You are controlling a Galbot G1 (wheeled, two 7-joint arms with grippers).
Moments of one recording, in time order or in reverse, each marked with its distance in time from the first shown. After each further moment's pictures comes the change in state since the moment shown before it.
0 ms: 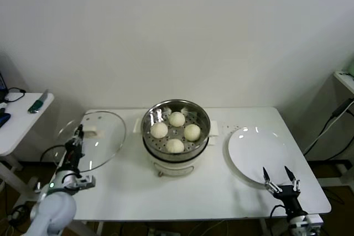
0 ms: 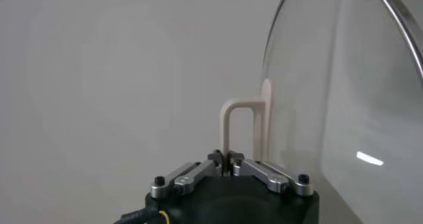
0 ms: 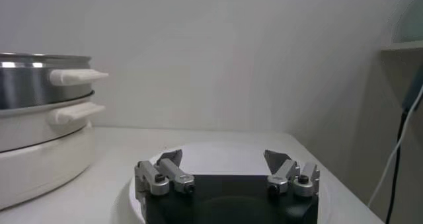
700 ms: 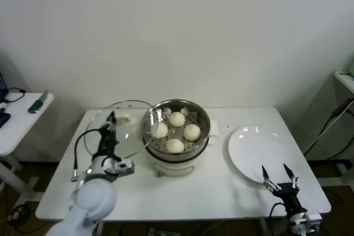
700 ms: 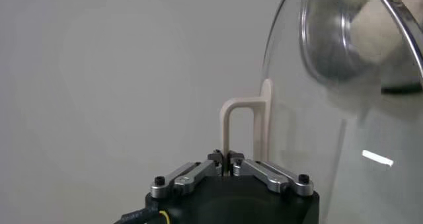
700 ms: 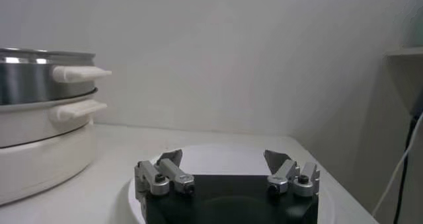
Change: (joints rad) left arm -0.181 -0.039 0.316 -0.221 0.115 0.346 0.252; right arm 0.021 -0.018 -0.008 -0.014 -0.017 -0.002 -0.010
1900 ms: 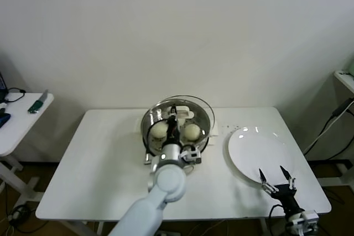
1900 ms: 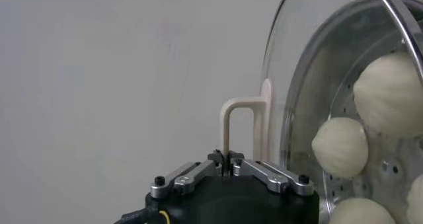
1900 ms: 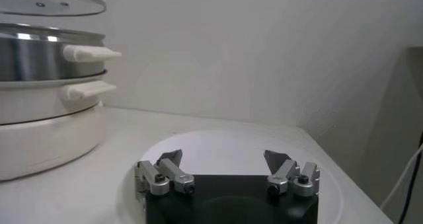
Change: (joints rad) left arm -0.283 -0.372 0.358 0.283 0.301 0.082 0.075; right arm 0.004 -0.017 -0.015 -0.014 -0.028 -0.029 -0.013
